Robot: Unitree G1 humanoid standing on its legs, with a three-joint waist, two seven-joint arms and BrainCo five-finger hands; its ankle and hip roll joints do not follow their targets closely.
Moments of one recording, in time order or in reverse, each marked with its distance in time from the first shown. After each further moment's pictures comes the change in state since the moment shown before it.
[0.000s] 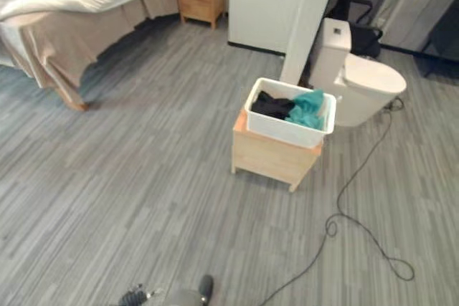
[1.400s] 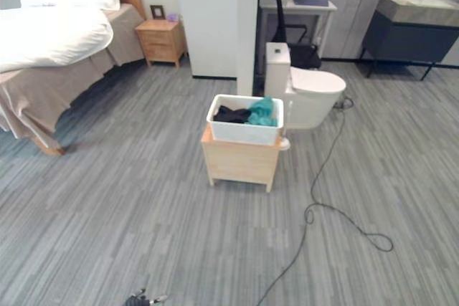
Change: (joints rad) left arm 0.059 -0.037 0.042 0.007 0.076 -0.001 0.018; right arm 0.057 0.060 0.005 -0.076 -0.088 0.000 0.001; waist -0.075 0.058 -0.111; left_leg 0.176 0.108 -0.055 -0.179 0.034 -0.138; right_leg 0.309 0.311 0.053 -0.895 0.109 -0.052
